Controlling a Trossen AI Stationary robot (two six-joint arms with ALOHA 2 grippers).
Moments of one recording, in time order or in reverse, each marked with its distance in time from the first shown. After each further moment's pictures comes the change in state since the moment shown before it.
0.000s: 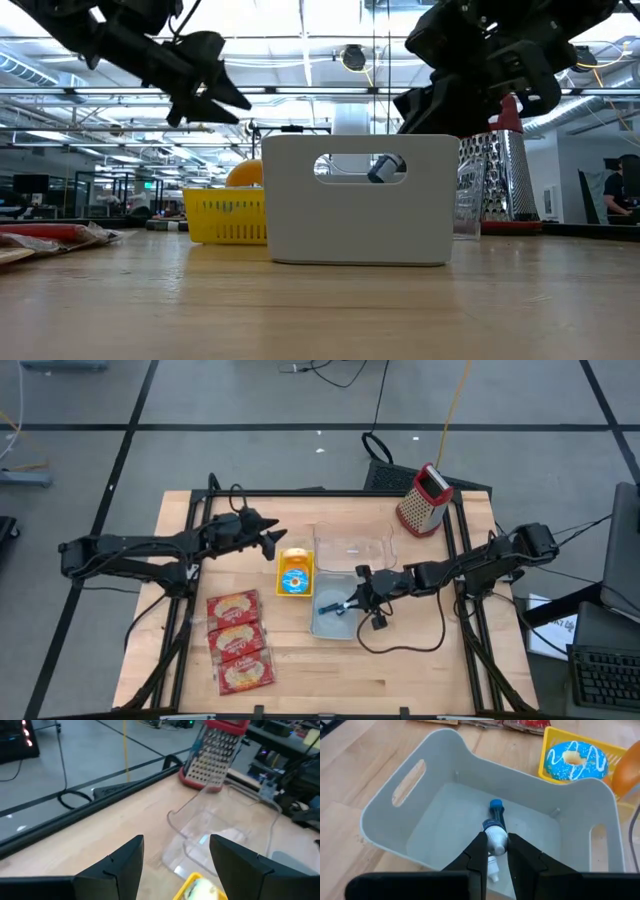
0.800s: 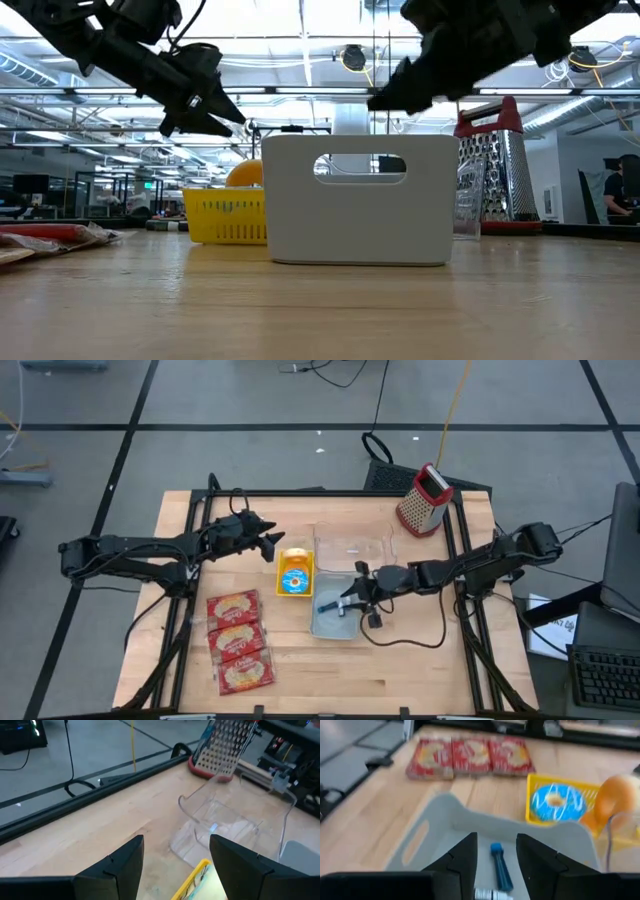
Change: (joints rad) left arm 0.000 0.001 -0.040 -0.013 -0.018 -0.026; right arm 0.000 -0.044 0.000 0.142 0.001 0.110
